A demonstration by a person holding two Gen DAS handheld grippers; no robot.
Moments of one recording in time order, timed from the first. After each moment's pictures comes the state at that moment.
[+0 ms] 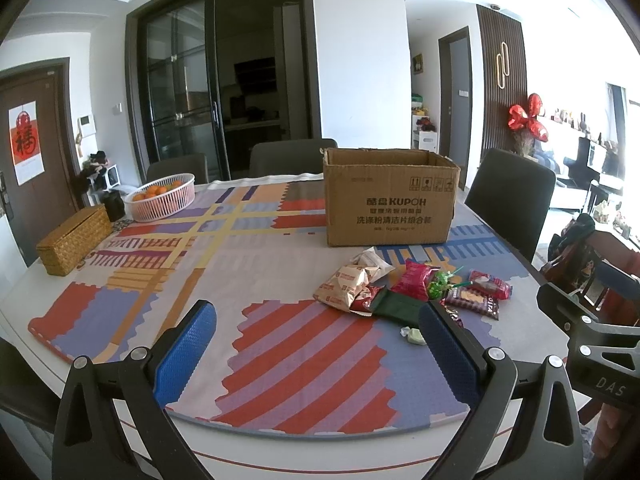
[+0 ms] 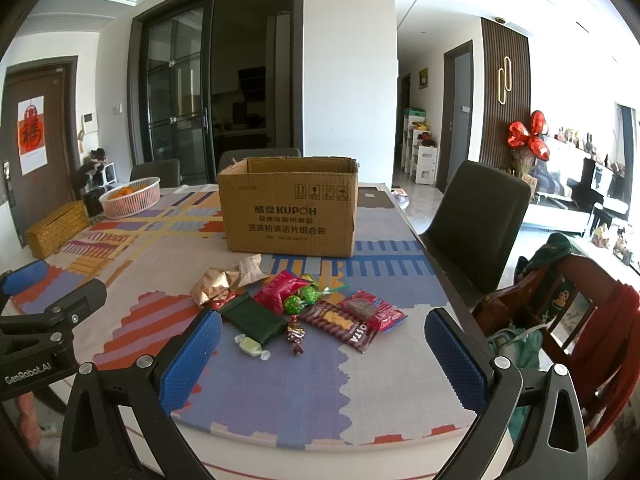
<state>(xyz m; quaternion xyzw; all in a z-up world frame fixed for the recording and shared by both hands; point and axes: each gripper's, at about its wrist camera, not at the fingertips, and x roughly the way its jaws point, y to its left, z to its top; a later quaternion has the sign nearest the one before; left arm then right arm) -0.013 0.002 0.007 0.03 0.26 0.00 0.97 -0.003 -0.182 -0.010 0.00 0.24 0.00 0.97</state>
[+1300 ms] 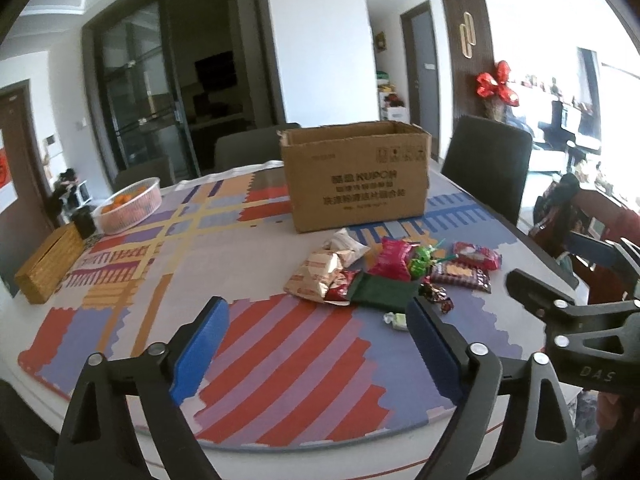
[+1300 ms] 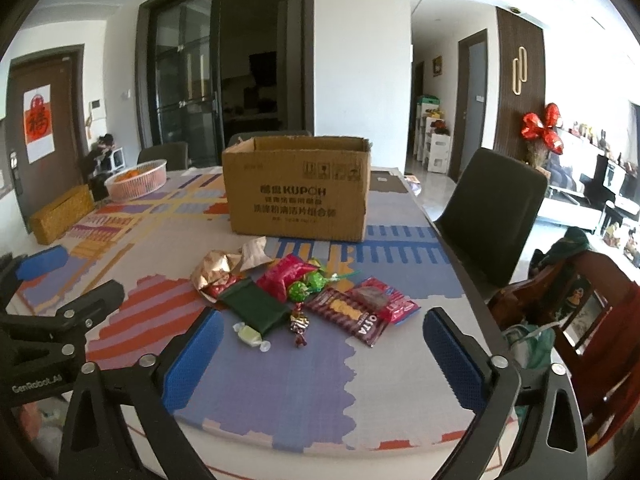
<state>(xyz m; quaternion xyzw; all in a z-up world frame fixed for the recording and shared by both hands) 0.016 -0.020 -0.014 0.08 0.28 -0.07 0.95 0.015 -0.179 -0.029 -0.01 0.27 0.03 0.96</state>
